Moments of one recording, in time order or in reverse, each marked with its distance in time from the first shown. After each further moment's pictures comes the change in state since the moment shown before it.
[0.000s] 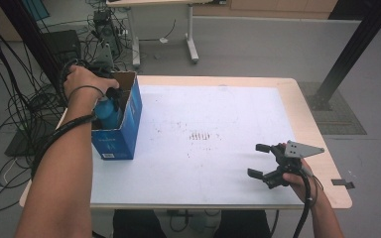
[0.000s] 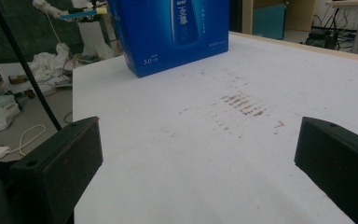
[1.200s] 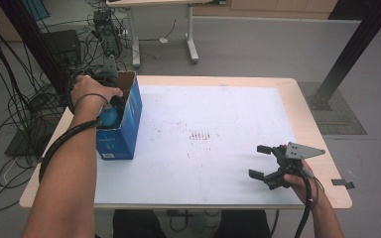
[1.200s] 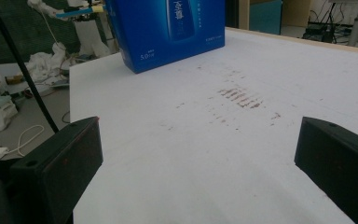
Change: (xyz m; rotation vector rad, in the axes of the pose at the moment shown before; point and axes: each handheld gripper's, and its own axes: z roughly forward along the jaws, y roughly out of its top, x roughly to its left) left arm 0.001 0.012 0.030 0.043 -0.013 0.003; right arm 0.001 -0.004 -0.003 0.006 -0.013 0.016
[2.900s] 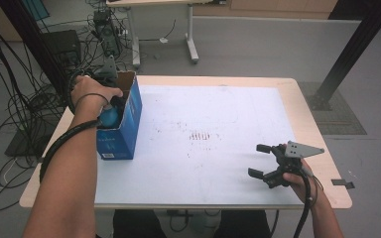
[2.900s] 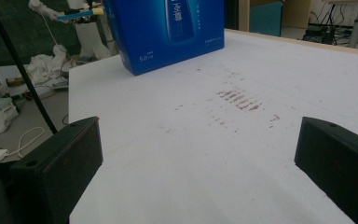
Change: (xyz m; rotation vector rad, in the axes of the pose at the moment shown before) left arm -0.001 0.001 0.000 0.006 0.001 -0.007; right arm -0.003 0.000 0.002 -0.007 0.003 0.001
